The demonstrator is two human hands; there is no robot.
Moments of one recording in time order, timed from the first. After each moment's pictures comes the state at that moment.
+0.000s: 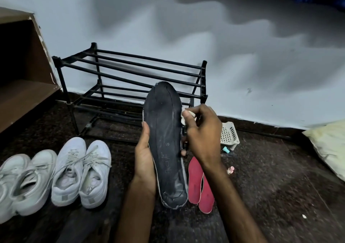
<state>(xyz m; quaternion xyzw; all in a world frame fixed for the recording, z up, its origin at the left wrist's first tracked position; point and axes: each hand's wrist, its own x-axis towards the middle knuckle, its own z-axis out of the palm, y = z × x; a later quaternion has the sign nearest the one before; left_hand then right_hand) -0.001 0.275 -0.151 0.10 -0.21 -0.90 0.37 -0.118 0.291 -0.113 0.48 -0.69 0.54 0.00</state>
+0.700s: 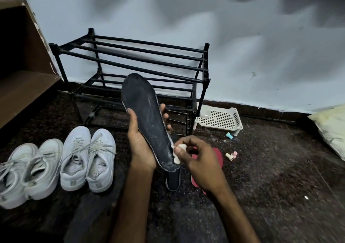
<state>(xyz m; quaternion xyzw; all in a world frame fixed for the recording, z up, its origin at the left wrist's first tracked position) 0.006 0.249 -0.178 0.14 -0.18 -0.83 0.50 -0.096 0.357 -0.167 0.47 -0.67 0.50 -0.29</state>
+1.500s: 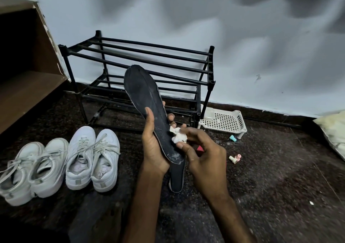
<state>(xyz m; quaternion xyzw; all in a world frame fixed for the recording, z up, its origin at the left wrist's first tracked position) 0.001 0.271 -0.157 0.12 -0.20 -0.84 0.49 -0.080 0.357 -0.155 0.55 -0.64 0.54 -0.07</state>
